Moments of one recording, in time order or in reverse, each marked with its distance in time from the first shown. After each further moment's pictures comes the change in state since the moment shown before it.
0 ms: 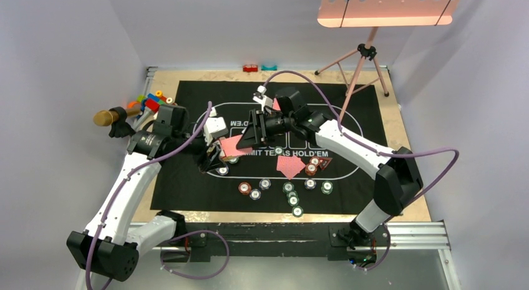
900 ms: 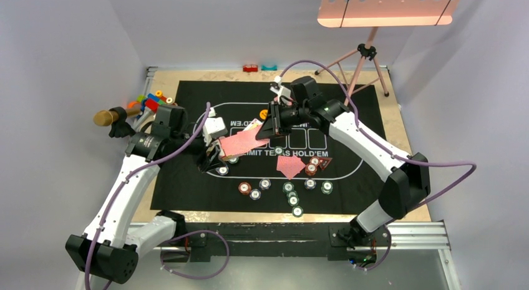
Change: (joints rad) left arm 0.000 -0.018 0.000 0.008 -0.002 0.000; right arm -0.111 -0.055 0.085 -0.266 0.060 -0.128
